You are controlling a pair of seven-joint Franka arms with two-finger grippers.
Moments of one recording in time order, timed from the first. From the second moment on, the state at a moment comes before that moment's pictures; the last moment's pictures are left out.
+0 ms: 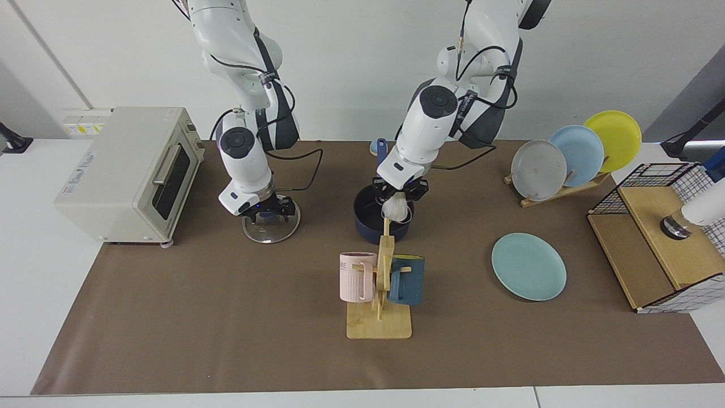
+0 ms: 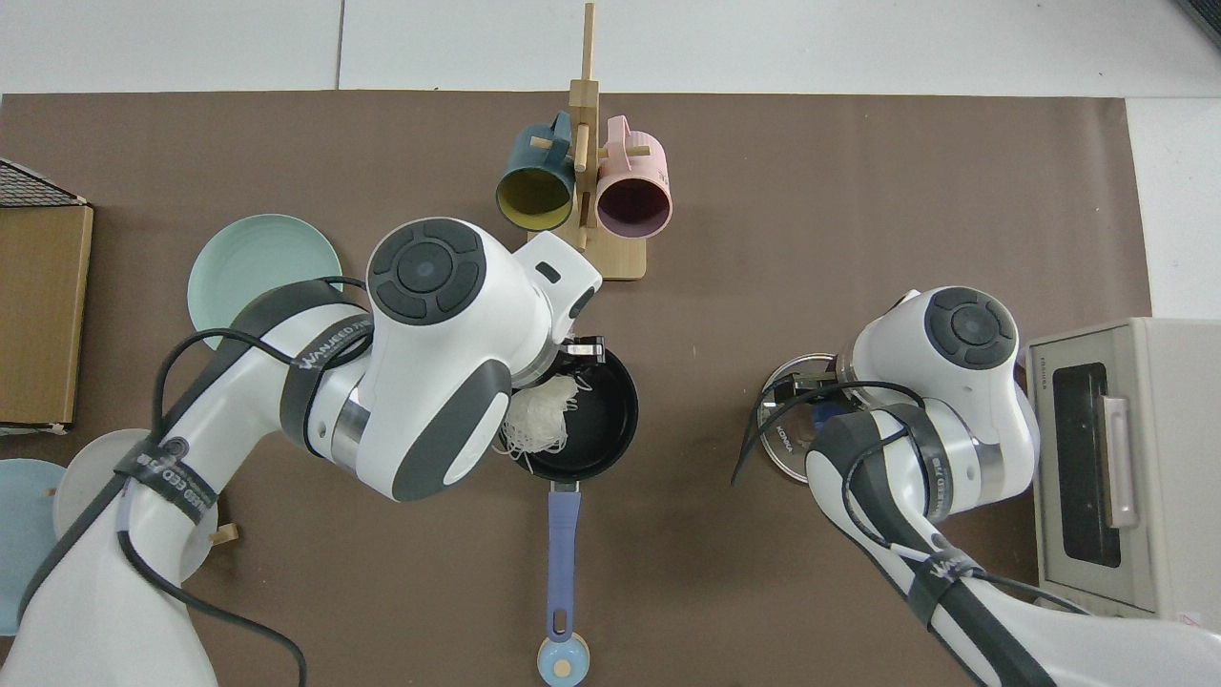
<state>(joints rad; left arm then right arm) 0.06 0.28 -0.66 -1.77 0.02 2.03 -0.58 0.08 0.17 0.12 -2.16 -0.01 2.25 0.22</state>
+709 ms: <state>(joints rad) 0.03 0.30 -0.67 -1.96 0.02 2.24 -0.60 0.09 0.16 0.12 -2.18 -0.06 2.25 0.22</state>
